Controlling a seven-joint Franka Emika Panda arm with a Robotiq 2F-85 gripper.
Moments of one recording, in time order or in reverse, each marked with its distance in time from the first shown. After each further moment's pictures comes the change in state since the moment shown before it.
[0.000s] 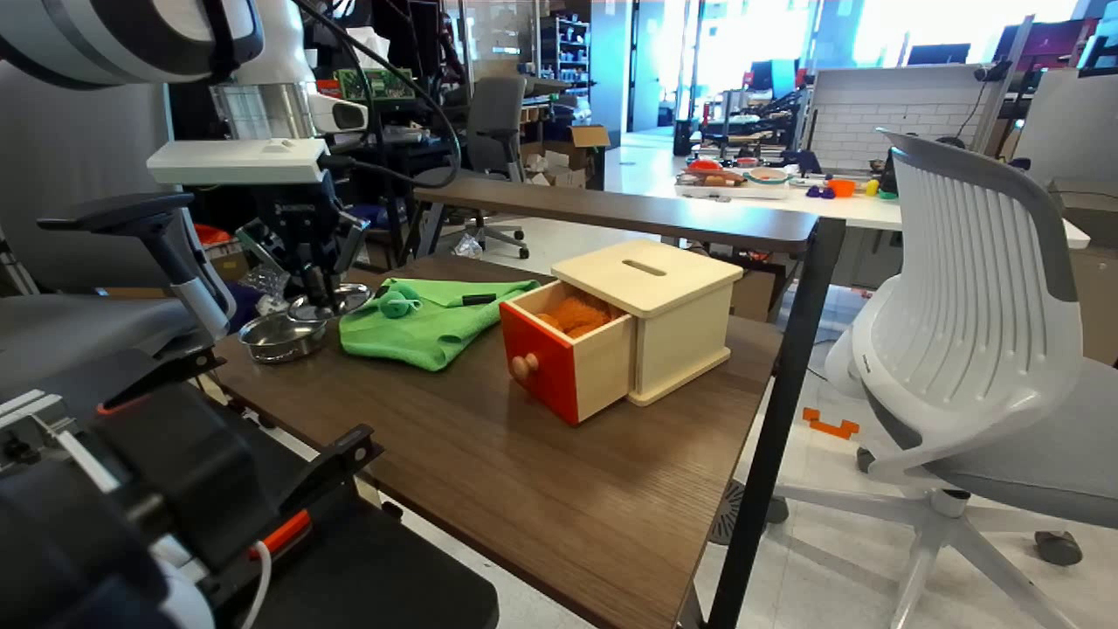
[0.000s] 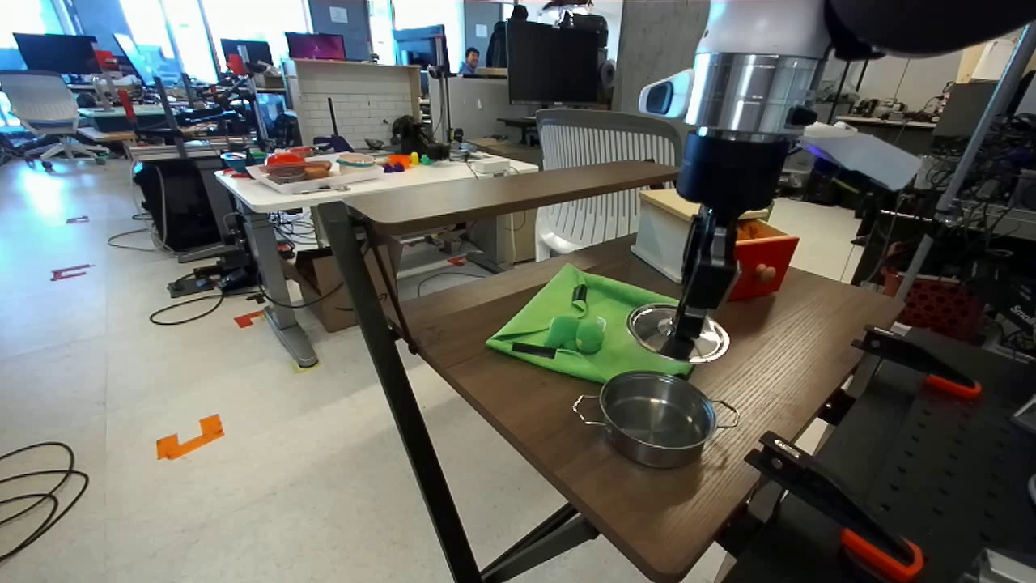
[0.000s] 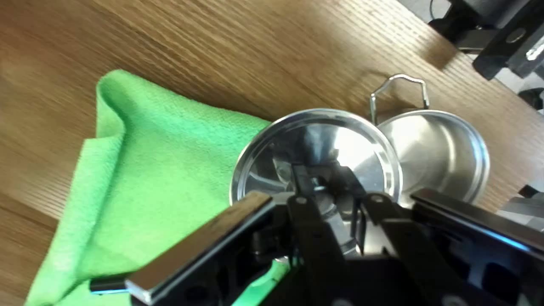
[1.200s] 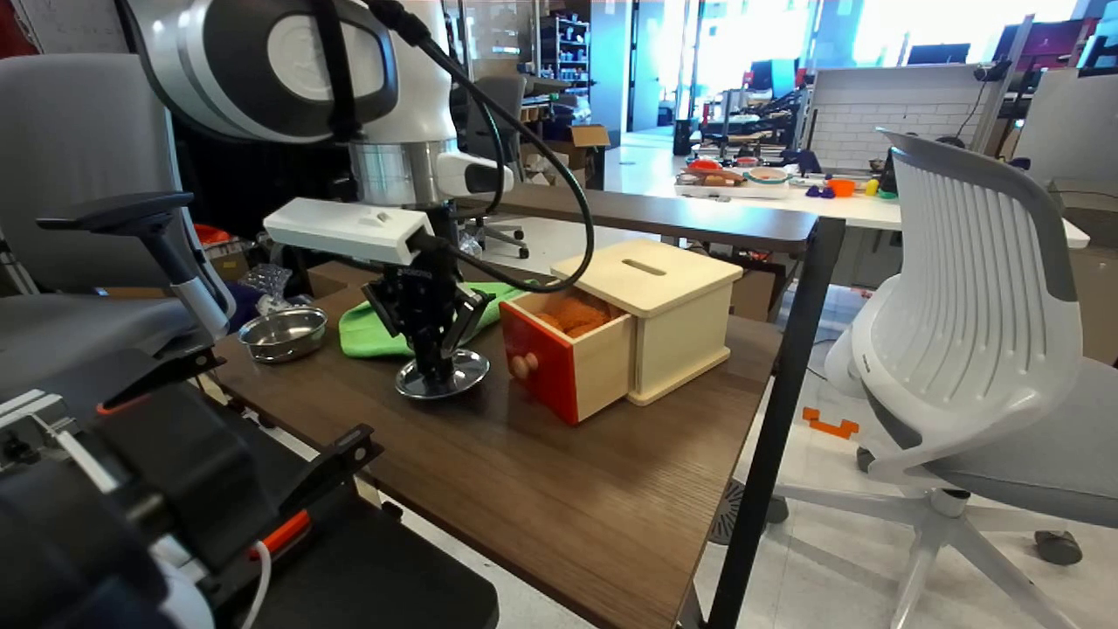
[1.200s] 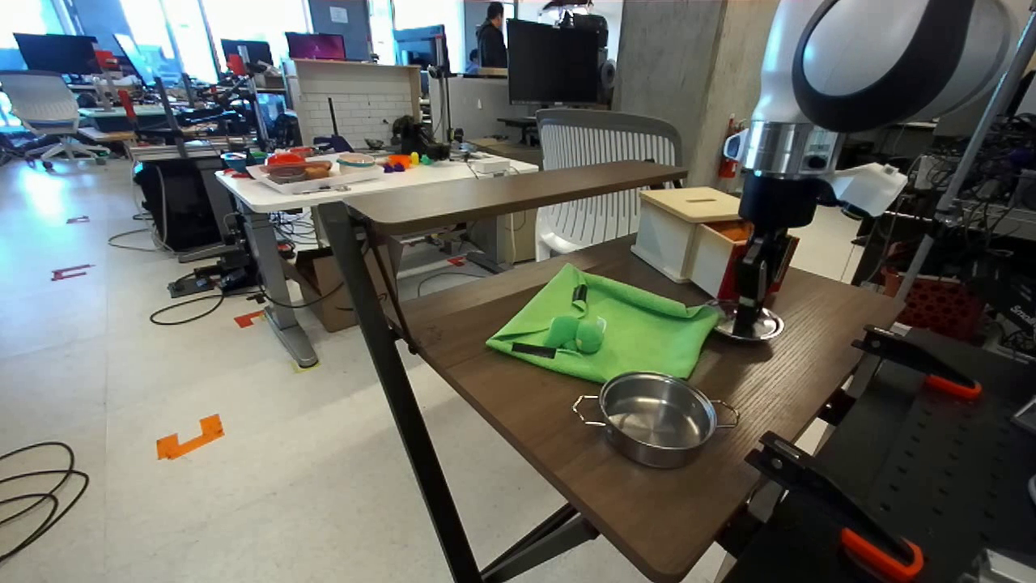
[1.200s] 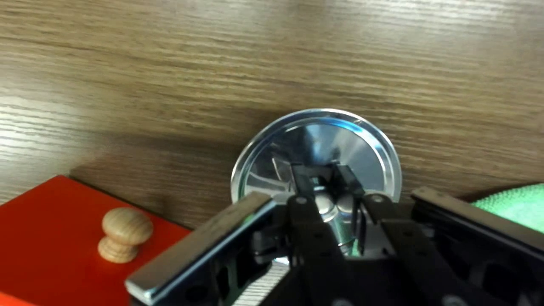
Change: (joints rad) arm -0.144 0.146 -0.181 0.095 0.054 0.002 0.093
